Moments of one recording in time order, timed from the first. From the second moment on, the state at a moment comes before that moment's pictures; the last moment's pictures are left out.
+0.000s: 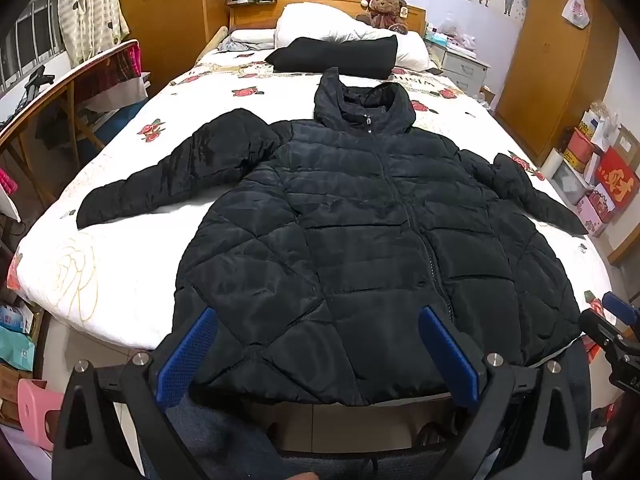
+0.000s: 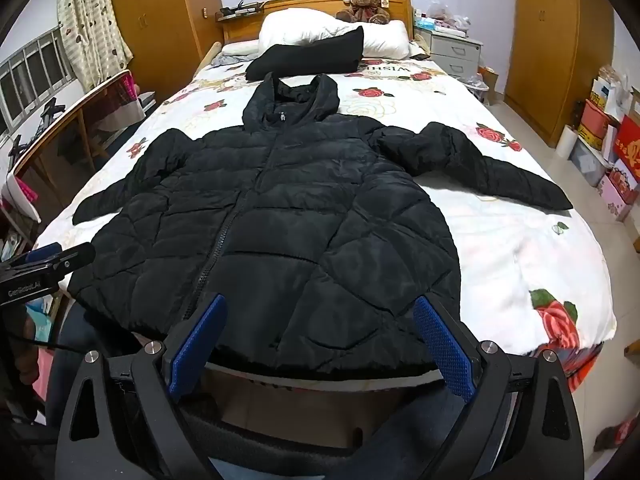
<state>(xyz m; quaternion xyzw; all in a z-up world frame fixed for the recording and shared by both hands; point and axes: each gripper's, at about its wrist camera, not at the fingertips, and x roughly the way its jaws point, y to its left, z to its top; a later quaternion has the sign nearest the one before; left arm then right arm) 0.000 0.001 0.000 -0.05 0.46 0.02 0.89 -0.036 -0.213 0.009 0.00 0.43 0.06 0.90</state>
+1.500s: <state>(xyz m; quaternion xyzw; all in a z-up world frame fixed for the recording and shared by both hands) 0.001 -0.004 0.003 -0.04 0.45 0.03 0.89 -0.034 -0.208 0.005 0.00 0.44 0.06 0.90</state>
